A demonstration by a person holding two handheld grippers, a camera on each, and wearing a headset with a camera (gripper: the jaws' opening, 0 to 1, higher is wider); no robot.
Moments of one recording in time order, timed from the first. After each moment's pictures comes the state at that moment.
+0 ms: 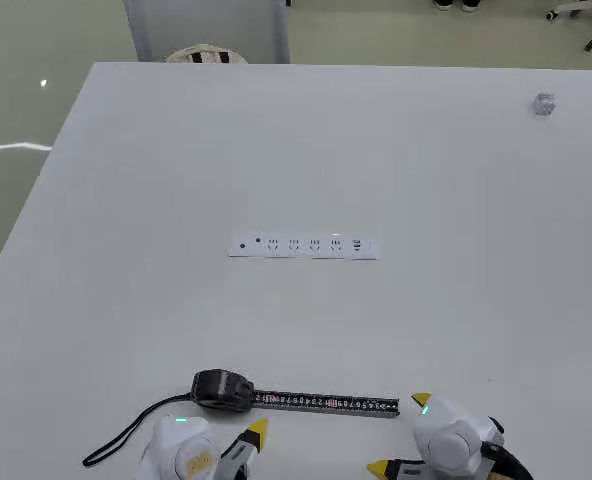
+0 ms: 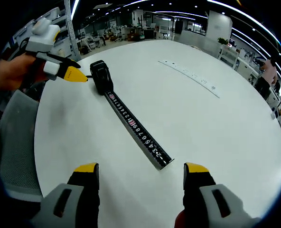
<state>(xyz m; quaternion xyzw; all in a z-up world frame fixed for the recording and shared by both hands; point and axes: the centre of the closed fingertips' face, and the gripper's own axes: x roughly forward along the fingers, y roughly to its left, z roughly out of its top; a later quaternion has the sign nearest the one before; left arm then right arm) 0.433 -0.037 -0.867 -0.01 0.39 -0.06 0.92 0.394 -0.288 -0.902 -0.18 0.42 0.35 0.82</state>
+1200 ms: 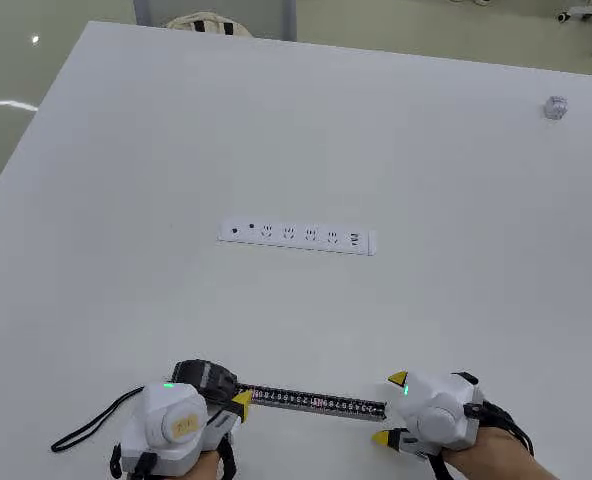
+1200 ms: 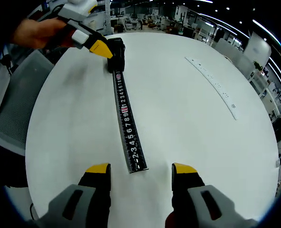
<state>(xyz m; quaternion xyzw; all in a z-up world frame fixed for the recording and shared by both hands) 0.462 -0.042 -0.888 -0.02 0.40 -0.06 0.92 0.427 -0.304 -0.925 -0.31 0.41 0.47 0.72</state>
